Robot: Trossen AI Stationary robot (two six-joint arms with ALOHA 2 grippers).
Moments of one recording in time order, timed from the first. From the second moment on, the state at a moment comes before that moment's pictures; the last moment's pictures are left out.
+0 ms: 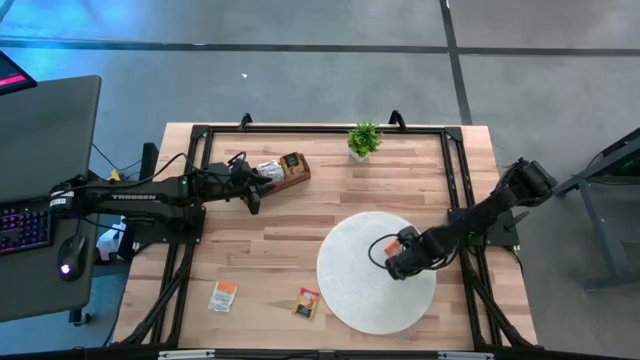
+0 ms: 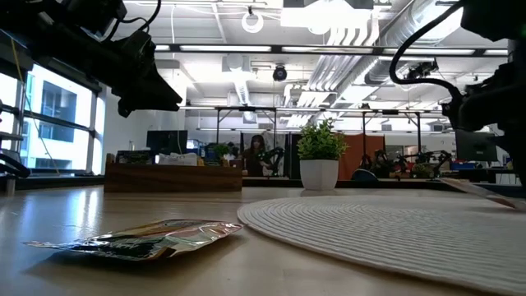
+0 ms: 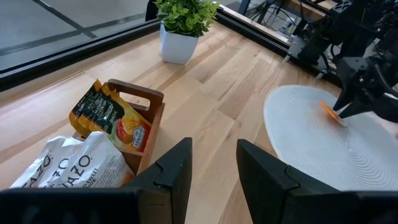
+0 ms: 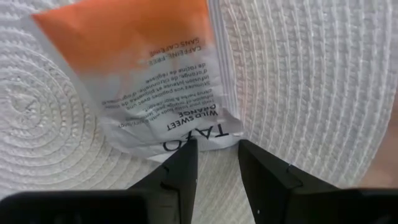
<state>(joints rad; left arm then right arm) 0.22 0.79 0.34 0.10 -0.14 -0.37 0.51 1.53 0.70 -0.72 0.06 1.65</state>
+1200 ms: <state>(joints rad) 0.22 0.79 0.34 0.11 -0.14 -0.37 0.42 1.44 0.63 -0.61 0.17 1.38</state>
